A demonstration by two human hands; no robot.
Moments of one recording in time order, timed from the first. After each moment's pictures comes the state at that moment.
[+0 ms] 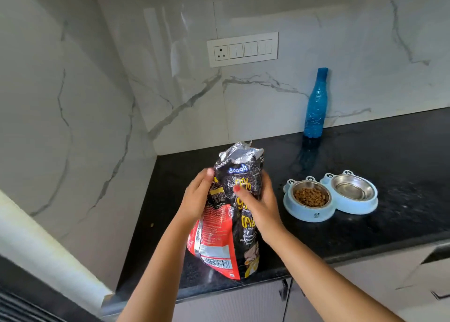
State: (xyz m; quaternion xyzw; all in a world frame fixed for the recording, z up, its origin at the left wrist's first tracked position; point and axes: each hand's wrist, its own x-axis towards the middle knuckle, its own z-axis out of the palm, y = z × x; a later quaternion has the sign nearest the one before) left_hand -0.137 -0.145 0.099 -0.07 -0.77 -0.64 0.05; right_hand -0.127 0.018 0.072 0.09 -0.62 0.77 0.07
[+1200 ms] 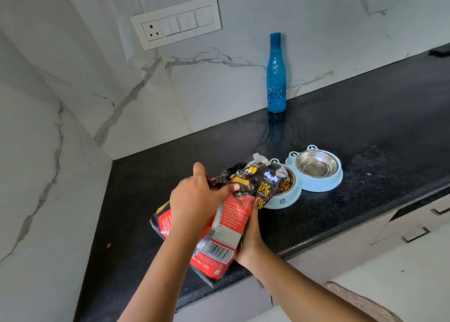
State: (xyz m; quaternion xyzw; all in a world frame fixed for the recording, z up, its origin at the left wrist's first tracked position) left_hand -0.161 -0.025 0.116 0.02 -0.99 -0.10 0.08; right_hand -0.143 0.058 -0.018 -0.15 -0.28 0.92 -0.22
